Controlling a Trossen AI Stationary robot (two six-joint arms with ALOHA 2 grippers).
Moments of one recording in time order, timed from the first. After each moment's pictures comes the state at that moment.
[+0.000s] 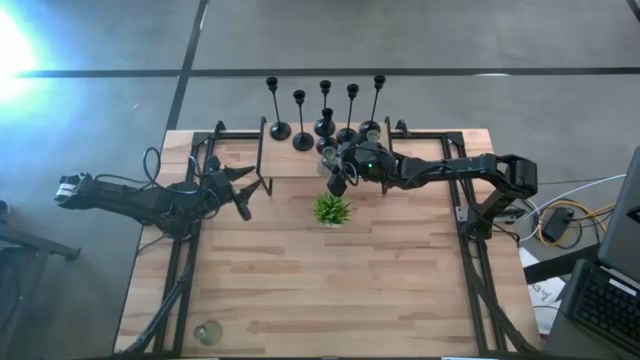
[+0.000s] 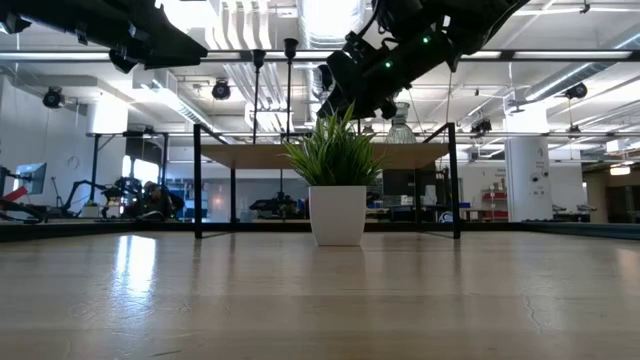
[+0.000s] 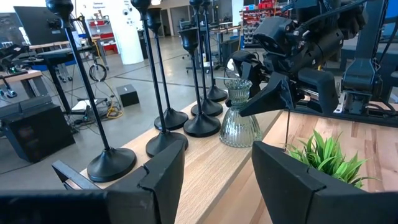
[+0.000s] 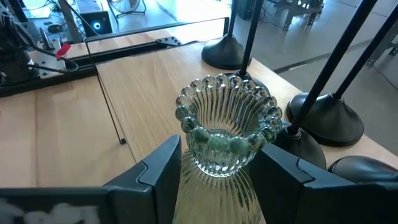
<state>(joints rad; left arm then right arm) -0.14 0.59 0.44 0.11 -0.76 0.03 -0.25 1.62 1.04 0.20 0.26 0.09</state>
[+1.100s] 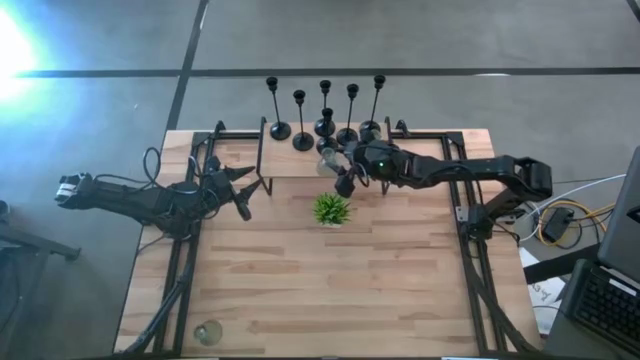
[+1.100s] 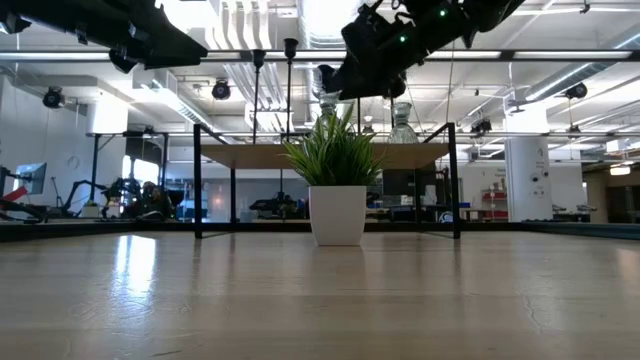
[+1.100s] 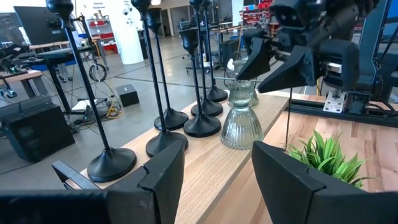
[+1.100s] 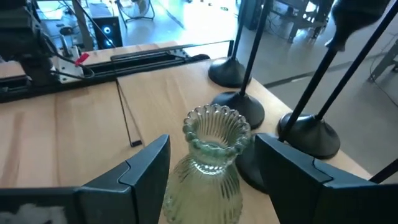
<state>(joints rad) -0.14 0.59 0.44 0.11 -0.76 0.03 -0.22 1.51 1.04 0.10 0.26 0.05</state>
